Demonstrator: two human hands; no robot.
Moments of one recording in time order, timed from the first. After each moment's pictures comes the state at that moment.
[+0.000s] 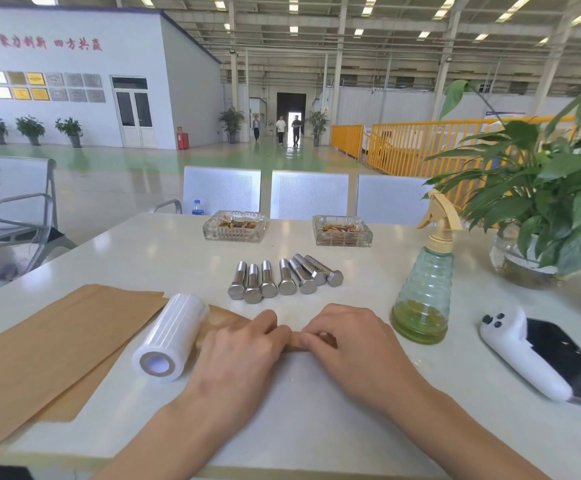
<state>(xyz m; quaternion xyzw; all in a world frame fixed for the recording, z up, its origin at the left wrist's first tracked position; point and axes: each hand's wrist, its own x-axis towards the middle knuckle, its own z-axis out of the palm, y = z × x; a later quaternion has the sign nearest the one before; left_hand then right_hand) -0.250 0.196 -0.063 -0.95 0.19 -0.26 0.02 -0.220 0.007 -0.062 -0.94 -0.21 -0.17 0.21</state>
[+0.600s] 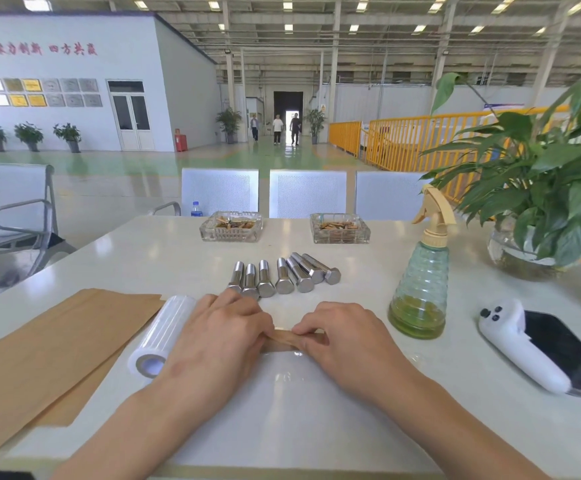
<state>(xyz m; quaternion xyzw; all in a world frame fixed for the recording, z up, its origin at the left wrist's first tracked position) -0.241 0.219 -0.054 -0.93 0.22 -0.30 -0.05 -0.209 0.010 -0.066 -0.94 -0.23 -0.15 0.20</state>
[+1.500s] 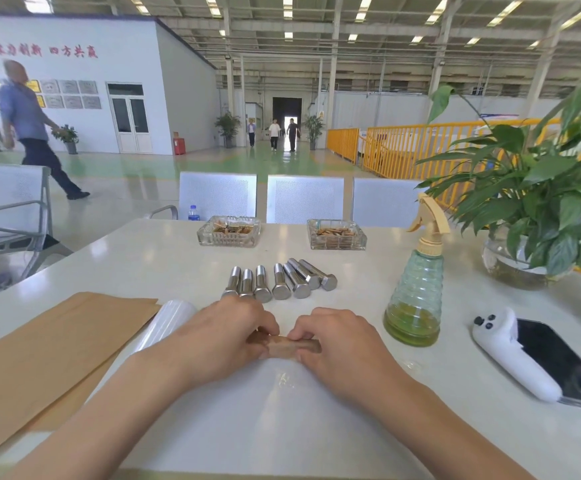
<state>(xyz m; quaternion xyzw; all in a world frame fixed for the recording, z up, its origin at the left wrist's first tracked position) -0.208 0.228 -0.034 -0.96 0.26 -0.08 -0.10 -0.207 0.014 -0.066 -0.95 -0.22 -0.14 0.17</state>
